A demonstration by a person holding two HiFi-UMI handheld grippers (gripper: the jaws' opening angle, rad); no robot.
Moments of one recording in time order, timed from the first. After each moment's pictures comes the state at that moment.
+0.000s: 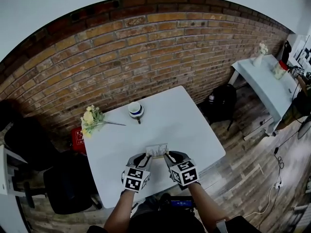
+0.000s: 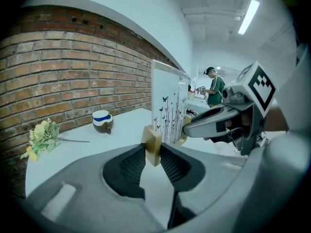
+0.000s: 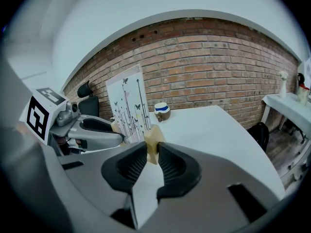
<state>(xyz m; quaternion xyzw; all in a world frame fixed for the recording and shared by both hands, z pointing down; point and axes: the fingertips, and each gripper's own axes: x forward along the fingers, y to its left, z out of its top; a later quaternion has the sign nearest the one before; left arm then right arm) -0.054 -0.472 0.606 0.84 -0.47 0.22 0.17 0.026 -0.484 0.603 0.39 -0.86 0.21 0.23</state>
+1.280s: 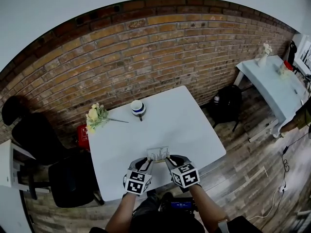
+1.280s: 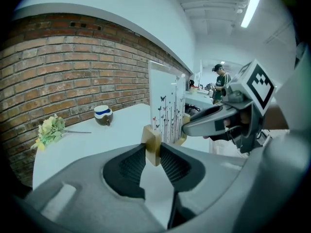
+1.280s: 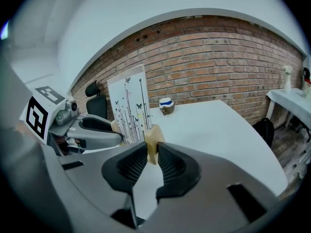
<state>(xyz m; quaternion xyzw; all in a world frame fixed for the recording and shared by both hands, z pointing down) -0.033 -0.429 0.610 0.82 -0.49 0.25 0.17 0.047 -0.447 0.611 0.36 -0.88 0.22 0.23</state>
